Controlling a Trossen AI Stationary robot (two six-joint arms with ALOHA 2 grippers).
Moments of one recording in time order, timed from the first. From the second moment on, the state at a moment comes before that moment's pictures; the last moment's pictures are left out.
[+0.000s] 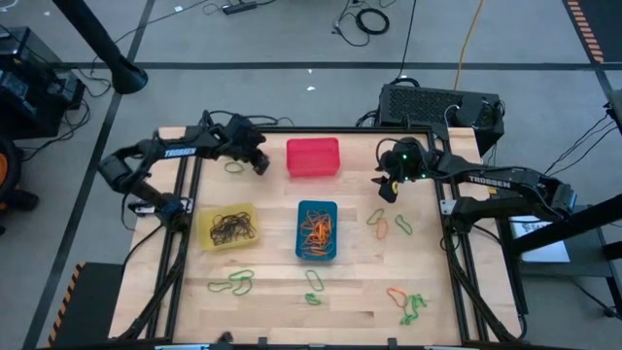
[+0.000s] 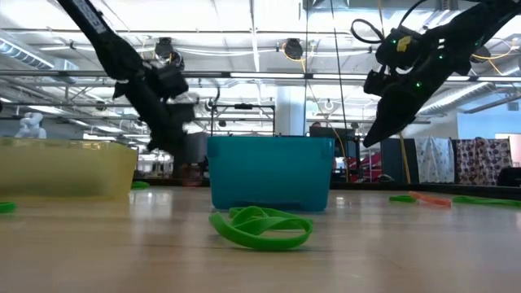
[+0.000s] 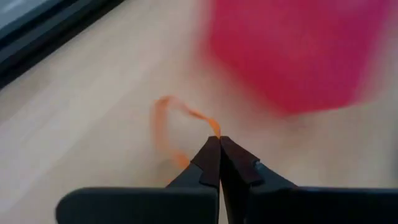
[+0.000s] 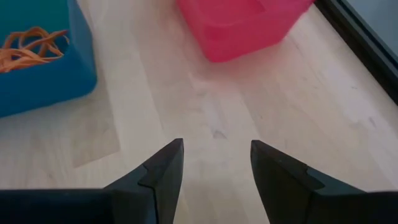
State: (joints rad) left arm 0.79 1.49 0.73 -0.14 0.29 -0.02; right arm -0.55 1.09 0.56 -0.27 -0.14 -0.11
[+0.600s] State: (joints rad) left arm 0.13 1.42 0.74 0.28 0.38 -0.12; right arm -0.51 1.09 0.56 -0.26 -0.14 0.02
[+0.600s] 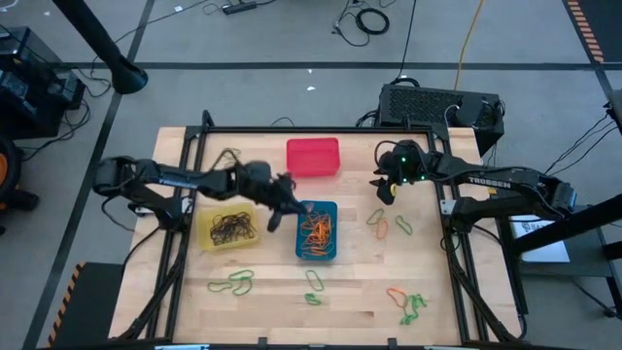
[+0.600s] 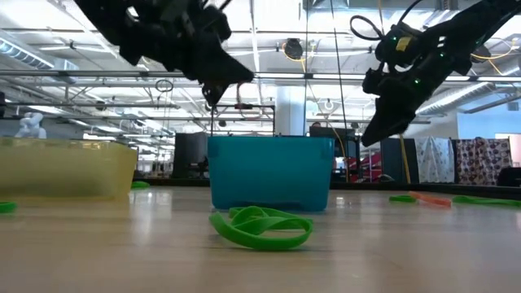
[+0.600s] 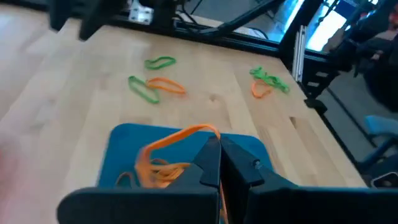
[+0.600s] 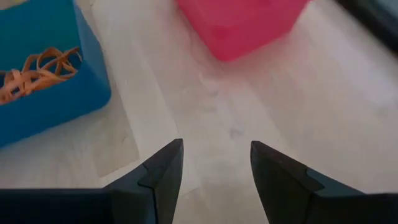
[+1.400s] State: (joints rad) left arm 0.02 1.64 0.74 0.41 0.18 -0.01; right arm -0.04 1.09 0.56 -0.56 0.03 0.54
